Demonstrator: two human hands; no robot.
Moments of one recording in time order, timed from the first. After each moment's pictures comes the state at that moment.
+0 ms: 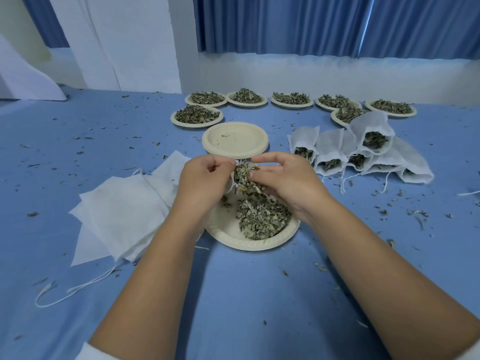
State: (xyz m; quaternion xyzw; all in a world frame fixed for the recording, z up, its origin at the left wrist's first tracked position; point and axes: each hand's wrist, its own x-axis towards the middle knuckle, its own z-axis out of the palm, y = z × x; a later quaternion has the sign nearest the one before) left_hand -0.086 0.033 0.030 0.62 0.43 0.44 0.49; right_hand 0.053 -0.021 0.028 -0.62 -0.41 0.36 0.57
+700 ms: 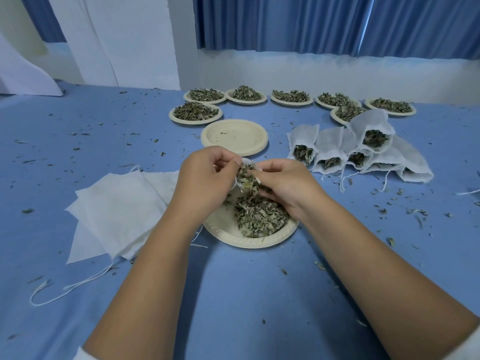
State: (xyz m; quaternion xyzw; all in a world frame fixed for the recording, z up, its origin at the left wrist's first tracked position) left_hand -0.091 0.033 0.032 0.73 0.39 0.43 0.37; right_hand 0.050 -0.012 0.021 -0.63 -0.33 0.40 0.58
